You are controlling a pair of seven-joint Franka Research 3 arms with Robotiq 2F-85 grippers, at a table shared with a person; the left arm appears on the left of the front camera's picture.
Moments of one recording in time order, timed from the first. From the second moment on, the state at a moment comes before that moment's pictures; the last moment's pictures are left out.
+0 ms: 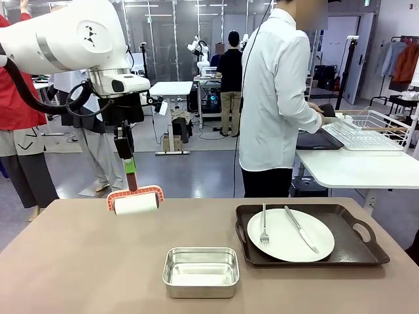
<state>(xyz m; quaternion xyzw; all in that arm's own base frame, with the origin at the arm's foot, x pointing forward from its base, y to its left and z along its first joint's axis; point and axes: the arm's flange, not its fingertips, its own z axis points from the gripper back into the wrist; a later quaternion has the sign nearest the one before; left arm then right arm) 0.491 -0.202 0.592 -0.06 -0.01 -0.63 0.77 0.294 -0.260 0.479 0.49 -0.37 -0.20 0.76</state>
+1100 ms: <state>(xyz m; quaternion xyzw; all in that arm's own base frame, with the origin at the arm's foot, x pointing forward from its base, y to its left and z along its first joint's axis) 0.469 -0.376 0.507 -0.05 0.07 -0.73 0.68 0.295 -0.260 0.478 0.49 -0.37 -0.20 0.76</state>
